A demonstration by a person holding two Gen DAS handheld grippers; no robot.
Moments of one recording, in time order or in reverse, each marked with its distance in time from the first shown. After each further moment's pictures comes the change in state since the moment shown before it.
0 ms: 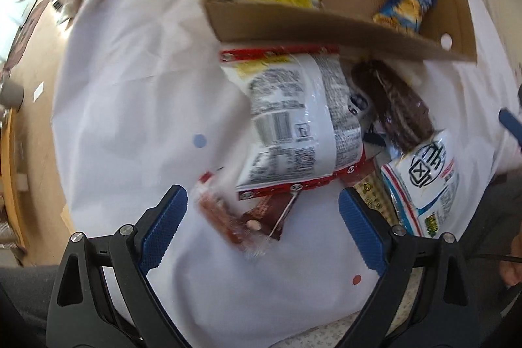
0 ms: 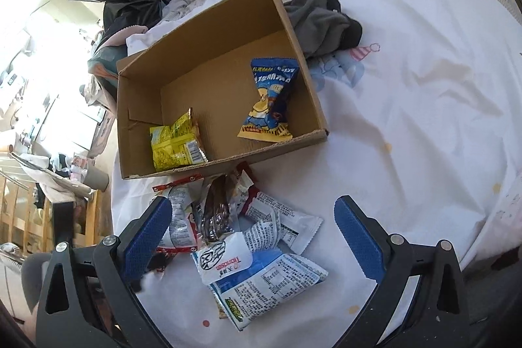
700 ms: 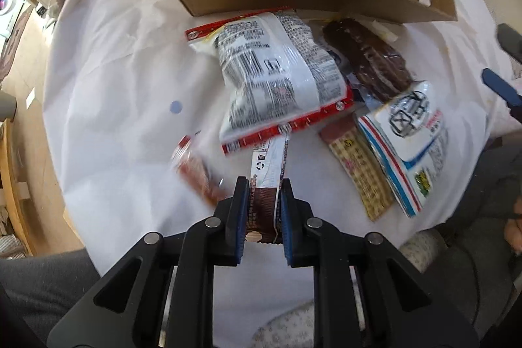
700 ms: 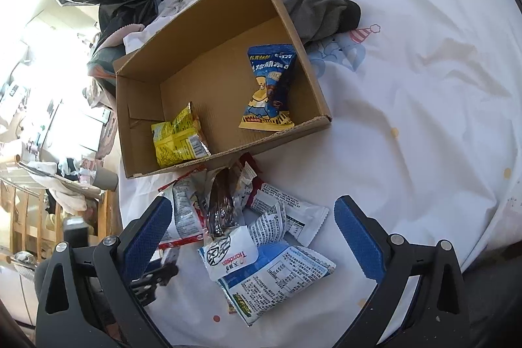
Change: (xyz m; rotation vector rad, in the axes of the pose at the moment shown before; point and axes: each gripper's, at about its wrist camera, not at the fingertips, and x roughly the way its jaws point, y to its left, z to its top) left arm -0.016 -0.024 -0.031 0.055 0.072 -0.030; right arm 0.002 -0.009 0.001 0.063 0.041 0.034
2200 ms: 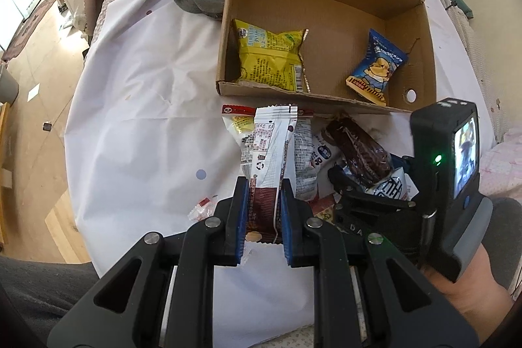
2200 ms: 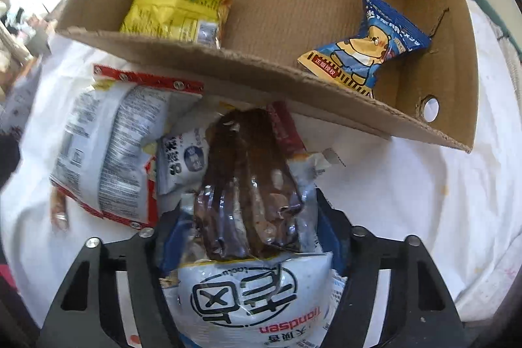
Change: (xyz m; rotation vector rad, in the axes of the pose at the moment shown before) left arm -0.050 0.028 0.028 -0.133 -0.240 -0.064; right arm 0.135 0.086 -0.036 -0.517 0.215 -0.390
